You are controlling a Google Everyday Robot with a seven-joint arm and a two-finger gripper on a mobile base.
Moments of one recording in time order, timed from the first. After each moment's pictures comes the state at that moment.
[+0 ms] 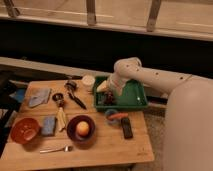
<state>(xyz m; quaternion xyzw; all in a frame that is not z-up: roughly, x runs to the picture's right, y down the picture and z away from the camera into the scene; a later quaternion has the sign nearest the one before) 0.041 0.013 0.861 -0.28 0.06 0.73 0.62</state>
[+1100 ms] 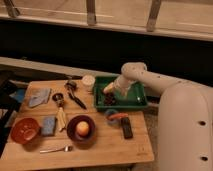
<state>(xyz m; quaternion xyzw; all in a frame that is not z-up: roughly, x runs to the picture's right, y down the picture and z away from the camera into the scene) 0.072 0.036 0.917 -0.30 0.09 0.77 0.56</state>
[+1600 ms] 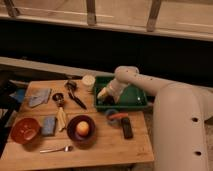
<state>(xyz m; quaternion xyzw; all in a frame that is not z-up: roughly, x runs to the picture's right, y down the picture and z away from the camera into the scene) 0.023 0.062 0.919 -0.35 0.09 0.74 0.57</state>
